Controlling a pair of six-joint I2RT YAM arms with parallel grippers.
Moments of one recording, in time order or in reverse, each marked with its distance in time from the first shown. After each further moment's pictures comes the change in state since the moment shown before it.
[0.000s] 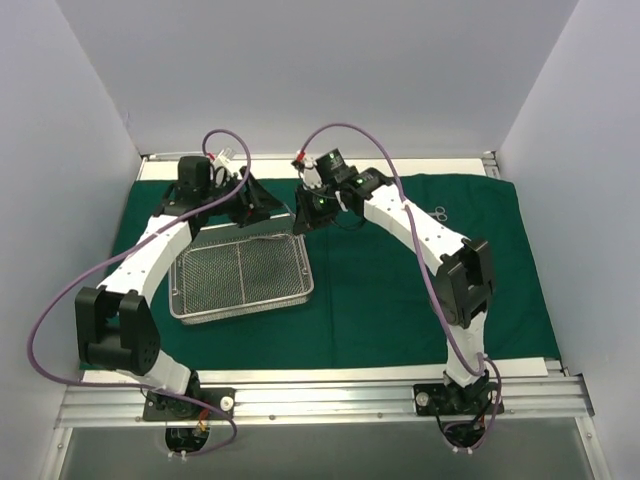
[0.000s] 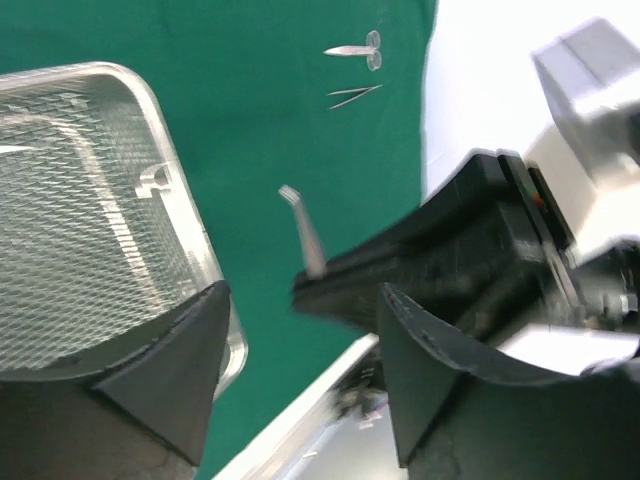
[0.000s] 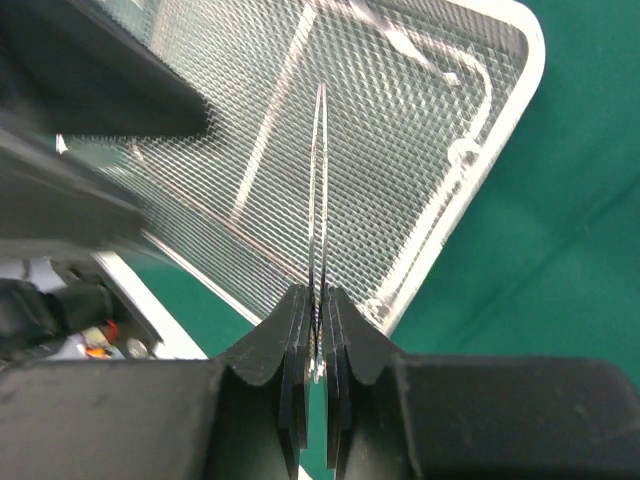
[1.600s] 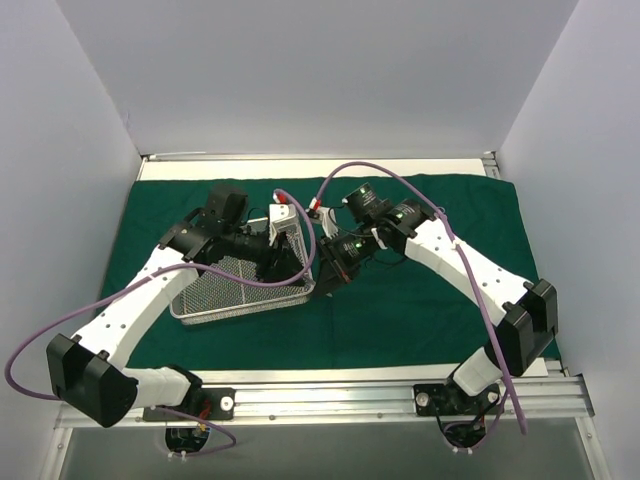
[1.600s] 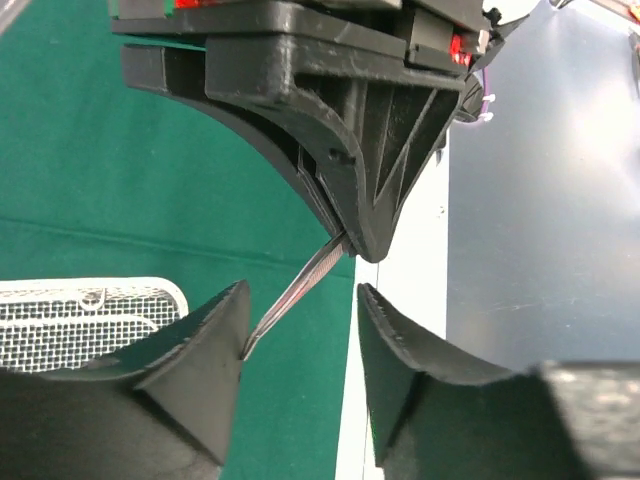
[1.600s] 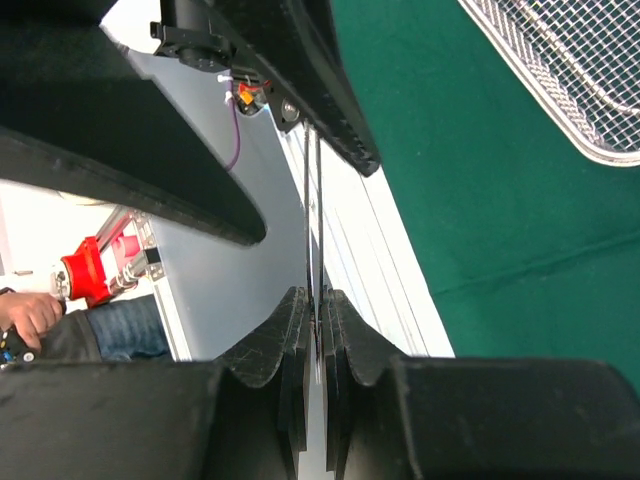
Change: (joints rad) left arm -0.305 -0.256 -0.052 -0.388 0.314 1.082; right arm 0.041 -0.423 -0.443 -0.160 -0.462 -0.196
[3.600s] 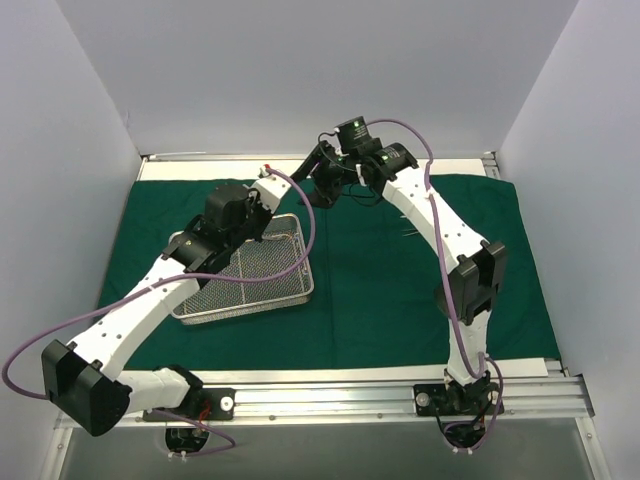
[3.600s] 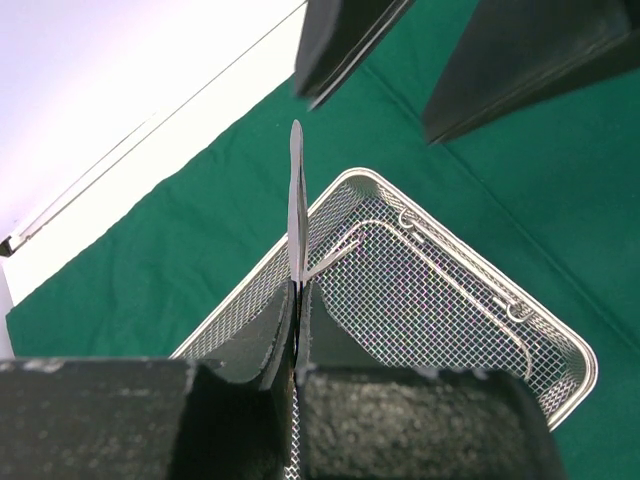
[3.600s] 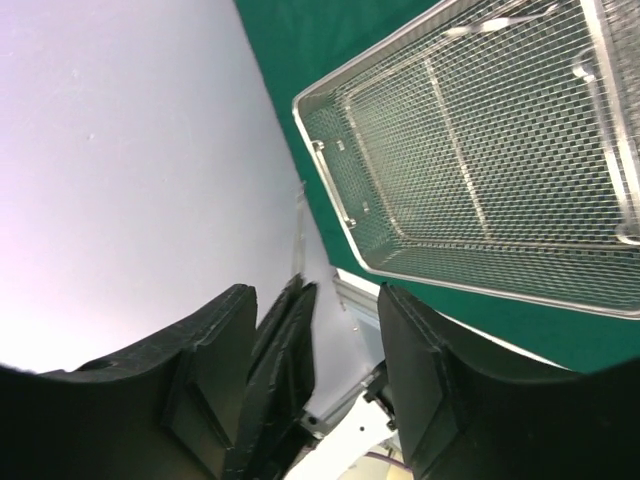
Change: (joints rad) left arm -0.078 -0.061 -0.069 0.375 -1.107 -0.011; right arm -0.134 0.414 0.638 0.060 0.446 1.130
